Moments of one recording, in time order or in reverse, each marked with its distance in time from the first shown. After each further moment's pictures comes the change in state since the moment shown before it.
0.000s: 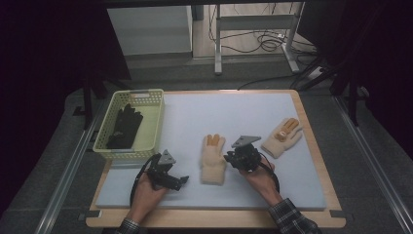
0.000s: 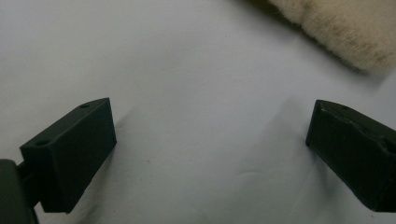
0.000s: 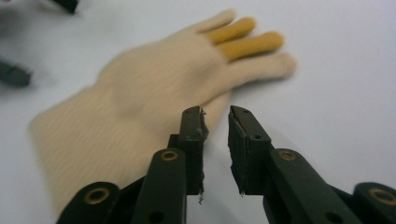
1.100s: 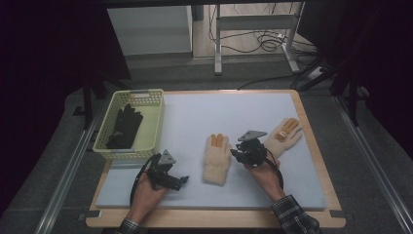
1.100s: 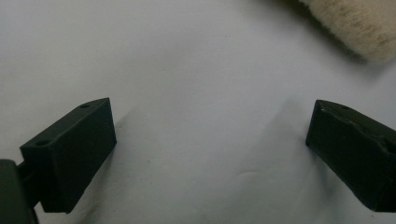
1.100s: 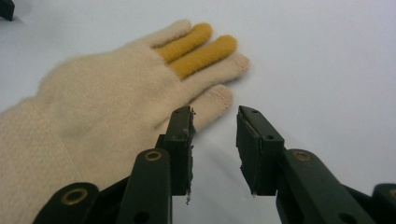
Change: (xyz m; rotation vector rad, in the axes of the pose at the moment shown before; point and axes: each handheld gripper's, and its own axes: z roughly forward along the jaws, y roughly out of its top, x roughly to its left) left arm 0.000 0.000 0.000 0.000 -0.001 -0.003; right arm -0.021 0.000 -0.006 0.004 -0.111 0.046
